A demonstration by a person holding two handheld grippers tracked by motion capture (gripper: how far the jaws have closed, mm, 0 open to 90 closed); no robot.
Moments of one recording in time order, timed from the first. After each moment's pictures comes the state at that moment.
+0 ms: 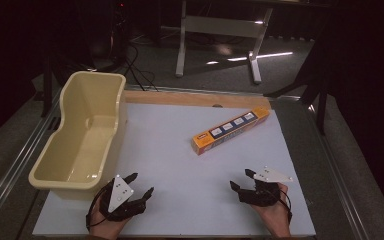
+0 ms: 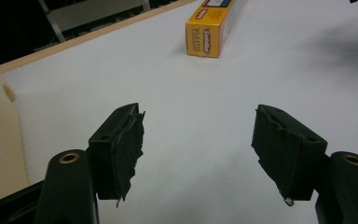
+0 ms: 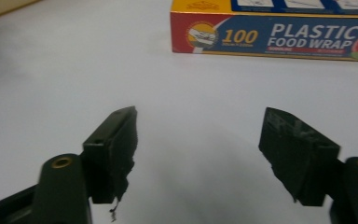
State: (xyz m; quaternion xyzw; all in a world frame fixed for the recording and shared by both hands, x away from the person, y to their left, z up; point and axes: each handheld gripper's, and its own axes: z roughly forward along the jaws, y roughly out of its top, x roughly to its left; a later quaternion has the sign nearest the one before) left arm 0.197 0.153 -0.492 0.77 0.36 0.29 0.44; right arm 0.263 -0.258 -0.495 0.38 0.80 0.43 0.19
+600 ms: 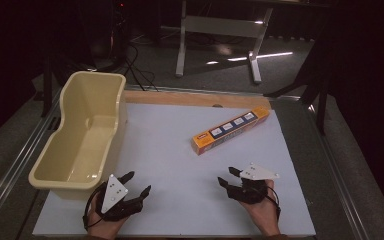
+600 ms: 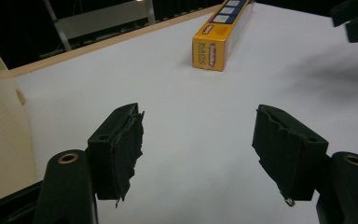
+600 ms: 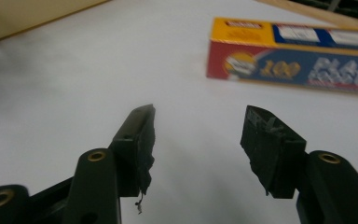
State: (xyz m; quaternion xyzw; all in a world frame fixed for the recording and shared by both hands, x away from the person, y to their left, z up) left arm 0.194 0.161 -0.488 0.75 0.37 0.29 0.47; right arm 0.267 -0.218 -0.483 0.33 0.81 0.45 0.18
